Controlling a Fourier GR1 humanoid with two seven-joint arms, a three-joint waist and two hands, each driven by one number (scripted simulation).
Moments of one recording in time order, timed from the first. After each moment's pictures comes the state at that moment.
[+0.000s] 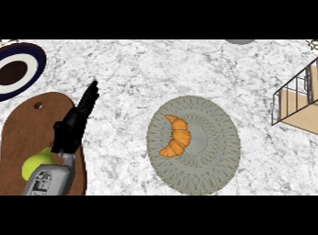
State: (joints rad) left arm -0.18 0.10 -0.06 -1.44 -0.13 0.02 0.03; right arm -0.61 -0.51 -0.58 -1.57 1.01 -0.19 0.48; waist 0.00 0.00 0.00
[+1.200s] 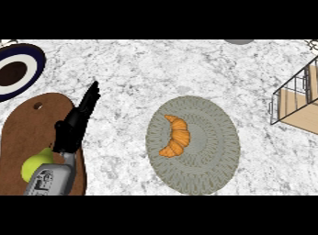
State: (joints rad) left arm -0.18 0.08 -0.04 -1.42 -0.14 0.00 0.01; right arm -0.53 -0.58 -0.68 -1.70 0.77 -0.20 0.64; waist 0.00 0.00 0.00
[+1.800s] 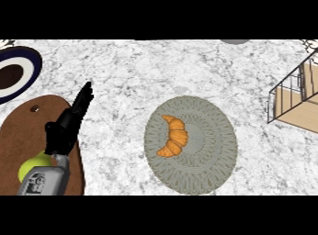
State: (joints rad) left arm -0.16 0.10 -0.01 -1.45 -0.12 -0.01 0.03; right arm -0.58 -0.76 -0.96 -1.82 0.60 -0.14 0.85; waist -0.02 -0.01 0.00
